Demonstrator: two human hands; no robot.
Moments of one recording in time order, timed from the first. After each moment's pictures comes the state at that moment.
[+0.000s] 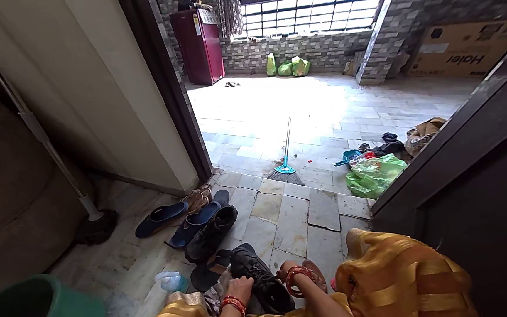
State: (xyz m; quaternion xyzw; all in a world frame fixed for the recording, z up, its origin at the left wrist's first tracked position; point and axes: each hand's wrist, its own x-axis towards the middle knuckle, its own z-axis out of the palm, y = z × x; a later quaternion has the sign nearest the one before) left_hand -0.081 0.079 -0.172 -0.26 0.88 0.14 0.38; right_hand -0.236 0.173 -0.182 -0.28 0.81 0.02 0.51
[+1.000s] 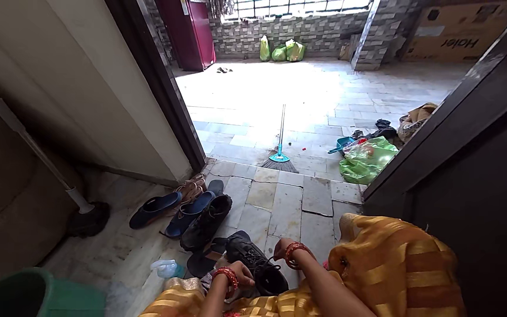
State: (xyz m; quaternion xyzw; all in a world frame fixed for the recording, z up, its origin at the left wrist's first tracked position) left_hand -0.081 0.043 -0.180 -0.25 0.76 0.45 0.40; right_hand -0.266 0.176 -0.176 -0.36 0.79 0.01 0.50
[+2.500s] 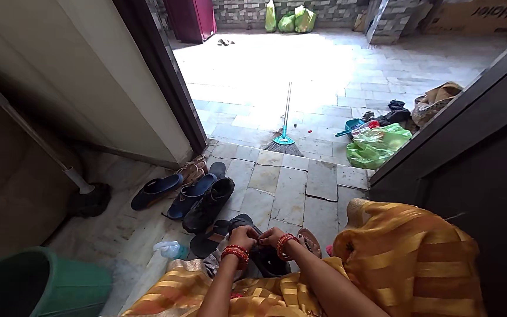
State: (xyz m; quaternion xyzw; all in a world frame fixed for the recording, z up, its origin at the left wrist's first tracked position) left_hand -0.107 0.050 -0.145 -0.37 0.80 0.45 0.18; right_hand -0.220 0.159 -0.198 -0.19 0.71 -0.32 0.59
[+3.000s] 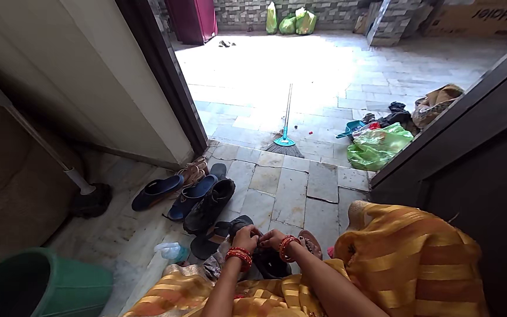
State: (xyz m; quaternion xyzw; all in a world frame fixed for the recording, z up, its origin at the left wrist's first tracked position) left_hand -0.112 0.053 -0.157 -0.36 0.79 0.48 0.16; right_hand -0.223 0.158 -0.206 -0.21 0.71 -0.32 0.60
